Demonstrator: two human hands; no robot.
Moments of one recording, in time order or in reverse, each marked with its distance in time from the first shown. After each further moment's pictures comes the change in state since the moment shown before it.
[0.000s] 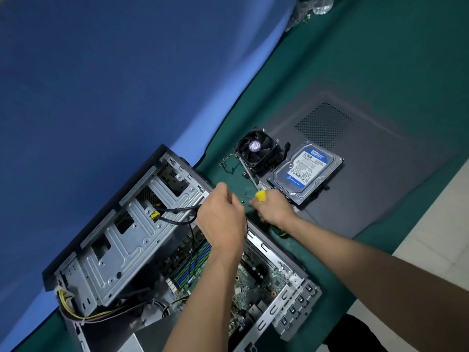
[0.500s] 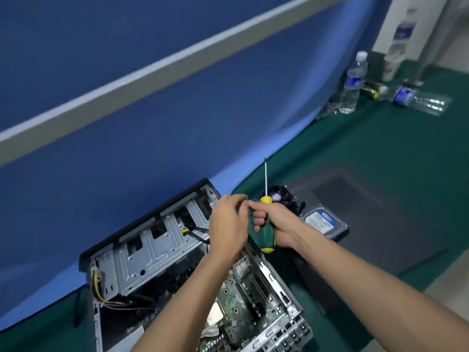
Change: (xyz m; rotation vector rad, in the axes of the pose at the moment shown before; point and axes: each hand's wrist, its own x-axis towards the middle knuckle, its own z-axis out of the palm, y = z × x) left_hand 0.019 0.021 -0.079 -0.313 -0.083 0.086; right_hand -0.064 -0.114 -0.046 0.946 -0.447 0.088
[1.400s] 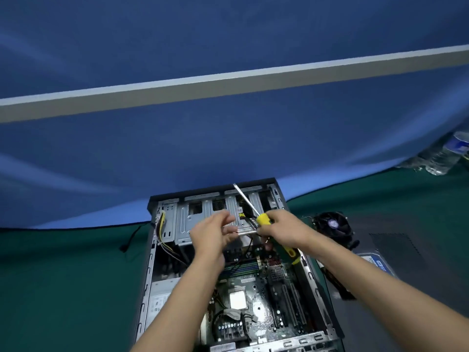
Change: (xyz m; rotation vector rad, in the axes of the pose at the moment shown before) left_hand -0.051 -0.079 -0.092 -1.133 0.494 -0.793; right_hand -0.011 0.032 0.096 -1.426 -0.254 -0.110
